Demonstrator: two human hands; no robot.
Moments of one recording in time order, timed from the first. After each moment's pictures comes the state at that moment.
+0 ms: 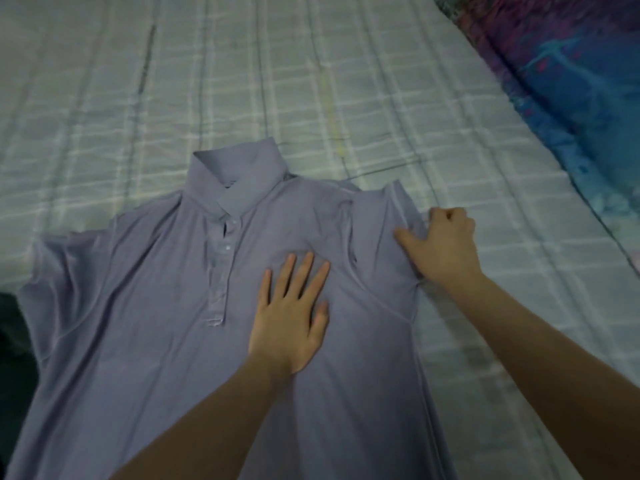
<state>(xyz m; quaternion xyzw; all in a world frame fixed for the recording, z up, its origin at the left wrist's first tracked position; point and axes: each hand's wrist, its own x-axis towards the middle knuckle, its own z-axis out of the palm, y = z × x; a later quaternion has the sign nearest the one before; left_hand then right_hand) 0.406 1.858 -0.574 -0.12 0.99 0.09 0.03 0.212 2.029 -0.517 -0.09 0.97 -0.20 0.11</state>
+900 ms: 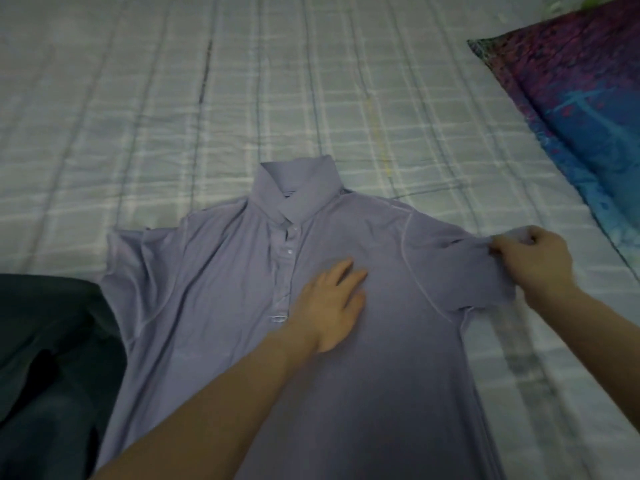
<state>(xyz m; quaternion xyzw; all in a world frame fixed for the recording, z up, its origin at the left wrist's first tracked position) 0.406 1.804 -0.520 -0.08 0.95 0.30 0.09 0.223 2.034 -0.456 0.10 0.93 -0.34 0.03</state>
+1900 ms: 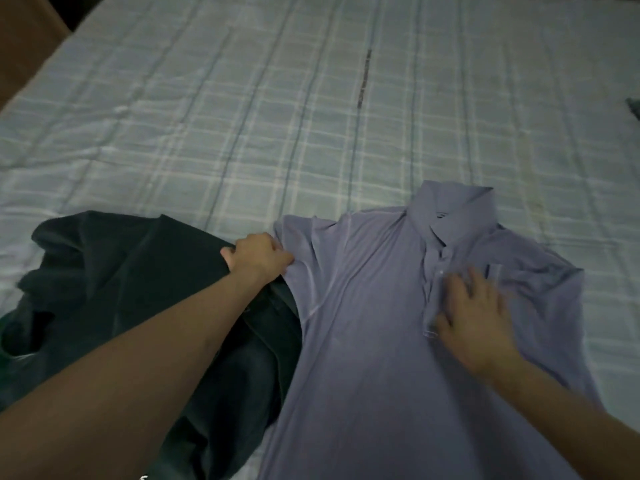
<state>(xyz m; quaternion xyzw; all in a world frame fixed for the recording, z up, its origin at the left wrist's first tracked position) 0.551 1.512 -0.512 -0.50 0.83 0.22 0.13 0.398 1.819 -0.496 -0.31 0.94 0.04 0.11</state>
